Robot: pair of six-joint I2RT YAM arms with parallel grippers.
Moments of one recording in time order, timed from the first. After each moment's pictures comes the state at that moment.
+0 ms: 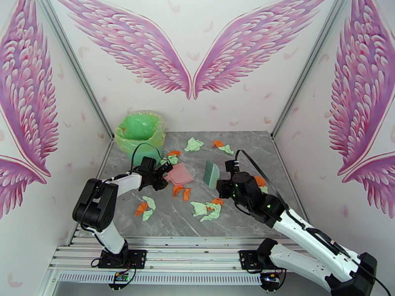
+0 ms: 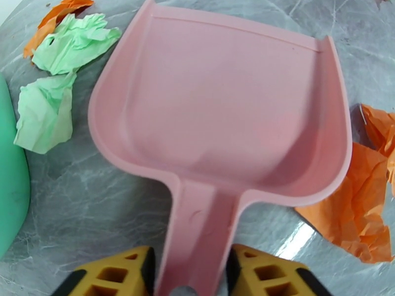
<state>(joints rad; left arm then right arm) -0.27 1.73 0.92 -0.21 0.27 0.51 0.70 0.92 0.81 -0.45 0.13 0.52</state>
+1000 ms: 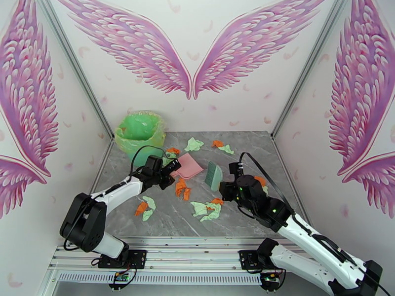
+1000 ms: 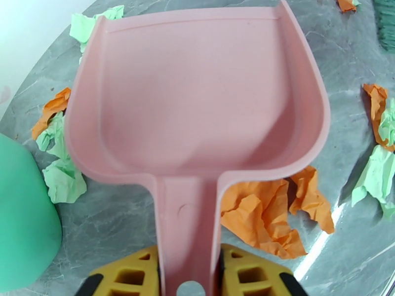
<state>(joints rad) -0.43 1.51 0.92 -0.26 0.18 0.44 0.70 0.84 0.79 -0.52 0.15 0.53</state>
